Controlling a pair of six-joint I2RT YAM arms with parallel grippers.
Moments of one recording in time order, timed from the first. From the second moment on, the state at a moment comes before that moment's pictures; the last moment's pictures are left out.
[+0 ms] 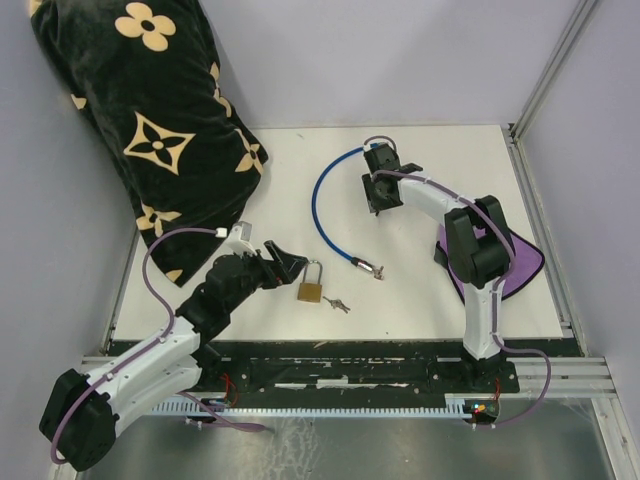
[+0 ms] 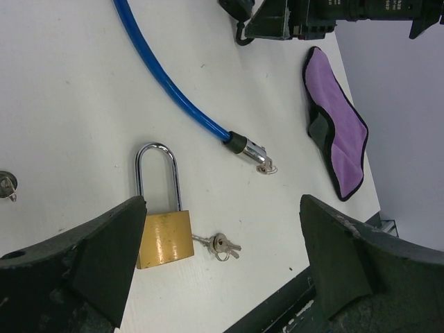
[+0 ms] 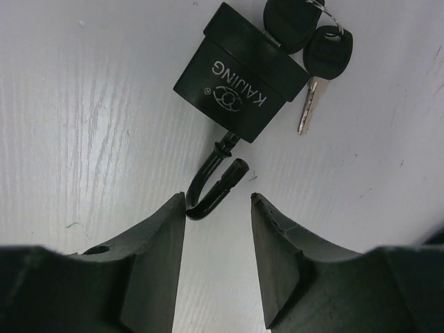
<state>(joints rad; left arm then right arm) -0.62 0.77 0.30 0.18 -0.02 -0.78 0.44 2.07 1.59 -0.53 0.21 0.12</state>
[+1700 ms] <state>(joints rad) -0.91 0.81 0.37 0.62 0.25 0.55 0.33 1.42 1.41 -0.88 -0.81 -0.47</state>
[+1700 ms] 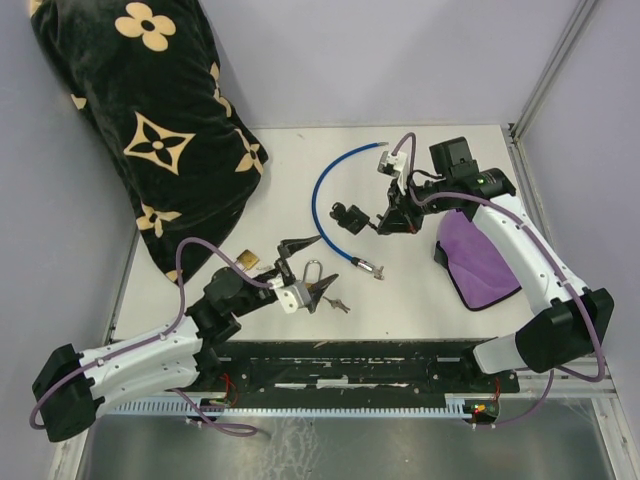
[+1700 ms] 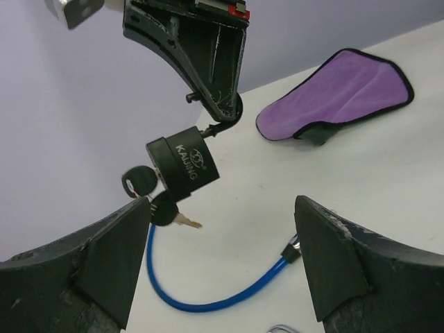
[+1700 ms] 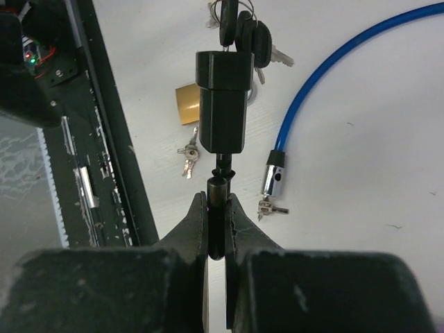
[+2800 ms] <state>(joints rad) -1.10 1.03 0.55 0.44 -0.08 1.38 0.33 1.56 1.62 -1.35 -1.00 -0.70</state>
